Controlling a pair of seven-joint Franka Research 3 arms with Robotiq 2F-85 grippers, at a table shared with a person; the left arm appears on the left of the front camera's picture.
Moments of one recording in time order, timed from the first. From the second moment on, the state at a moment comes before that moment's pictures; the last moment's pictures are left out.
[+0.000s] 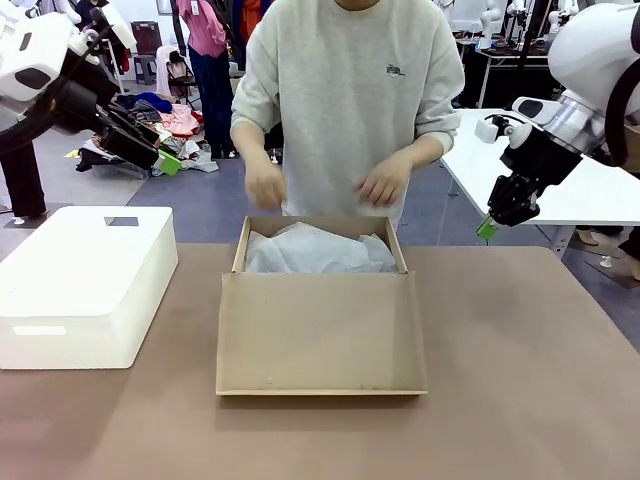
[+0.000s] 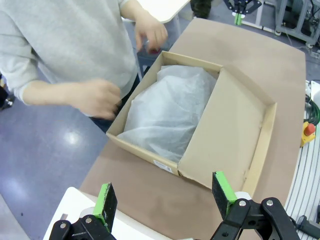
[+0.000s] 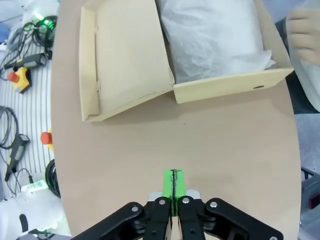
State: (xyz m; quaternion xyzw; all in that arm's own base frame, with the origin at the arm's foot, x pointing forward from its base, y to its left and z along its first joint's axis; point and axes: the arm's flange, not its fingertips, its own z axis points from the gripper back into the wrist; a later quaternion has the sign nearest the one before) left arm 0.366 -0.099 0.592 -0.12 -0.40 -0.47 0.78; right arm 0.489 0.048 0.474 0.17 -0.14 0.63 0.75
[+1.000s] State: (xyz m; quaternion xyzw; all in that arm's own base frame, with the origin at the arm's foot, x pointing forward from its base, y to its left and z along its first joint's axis) left arm 0.366 -0.099 0.592 -0.12 -0.40 -0.47 0.78; right arm 0.495 0.048 0.453 0.20 -0.15 0.64 0.73
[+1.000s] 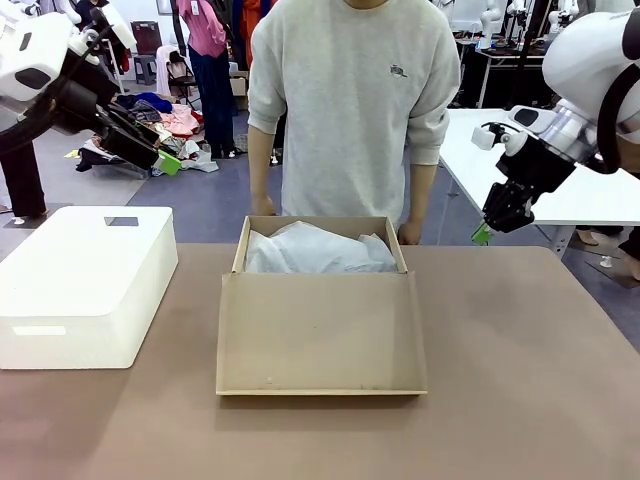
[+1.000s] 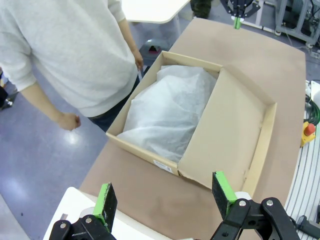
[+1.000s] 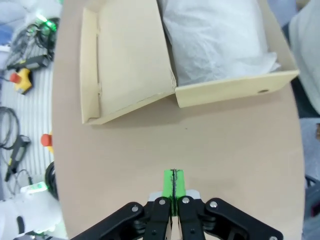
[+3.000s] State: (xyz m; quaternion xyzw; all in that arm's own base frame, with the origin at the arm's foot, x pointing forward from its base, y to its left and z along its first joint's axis) left arm 0.366 -0.099 0.592 -0.12 -0.40 -0.47 0.78; right arm 0.505 0.053 0.346 0.31 -0.20 0.64 0.68
